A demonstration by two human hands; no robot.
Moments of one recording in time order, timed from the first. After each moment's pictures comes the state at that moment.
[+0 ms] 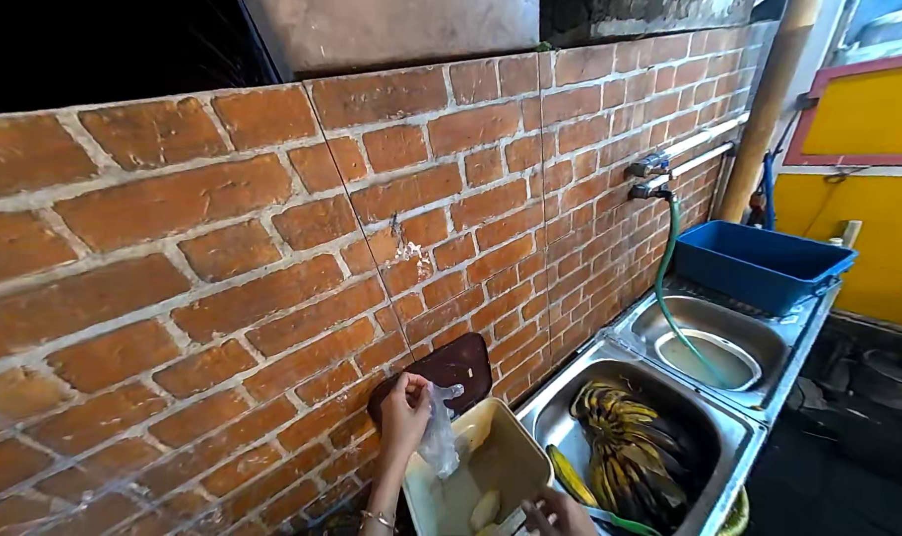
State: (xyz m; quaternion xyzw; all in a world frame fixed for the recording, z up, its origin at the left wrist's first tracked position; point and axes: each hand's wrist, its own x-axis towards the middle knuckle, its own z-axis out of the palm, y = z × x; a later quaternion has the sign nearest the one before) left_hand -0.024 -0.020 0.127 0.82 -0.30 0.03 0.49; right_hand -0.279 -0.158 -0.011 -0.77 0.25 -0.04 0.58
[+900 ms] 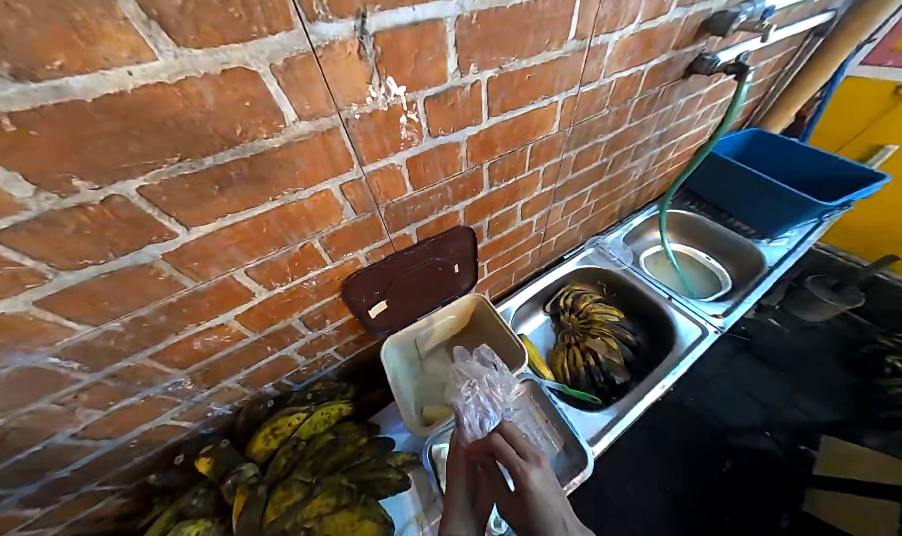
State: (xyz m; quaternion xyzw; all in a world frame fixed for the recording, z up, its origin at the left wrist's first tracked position) left_hand -0.249 0.004 0.019 0.43 0.10 -0.34 0.83; right_hand -0.315 -0.070 0.022 -0.87 0.06 -0.32 0.37
